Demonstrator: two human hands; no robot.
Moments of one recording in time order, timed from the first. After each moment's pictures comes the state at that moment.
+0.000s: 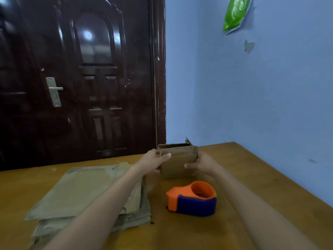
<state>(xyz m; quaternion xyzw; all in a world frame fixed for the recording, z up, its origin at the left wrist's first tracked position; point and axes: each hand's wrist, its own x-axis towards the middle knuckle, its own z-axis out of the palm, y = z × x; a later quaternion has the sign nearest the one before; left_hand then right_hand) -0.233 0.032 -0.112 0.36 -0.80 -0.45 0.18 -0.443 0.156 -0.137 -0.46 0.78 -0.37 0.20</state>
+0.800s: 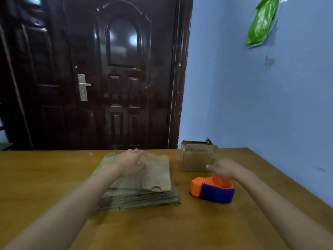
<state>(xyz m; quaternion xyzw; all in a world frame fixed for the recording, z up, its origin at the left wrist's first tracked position) -0.043 0.002 -0.108 0.36 -0.93 -0.04 0.08 -0.373 0.199 -0.102 -0.45 0.89 -0.05 0.09</state>
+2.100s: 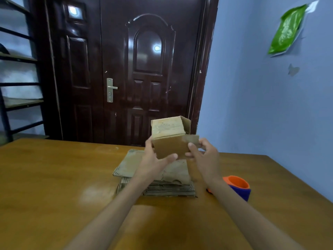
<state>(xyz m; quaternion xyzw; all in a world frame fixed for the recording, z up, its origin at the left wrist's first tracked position) -0.001 0.118 -0.100 0.30 -0.71 -0.45 0.45 -0.175 0.198 -0.079 -0.50 0.58 -0.63 0.07</state>
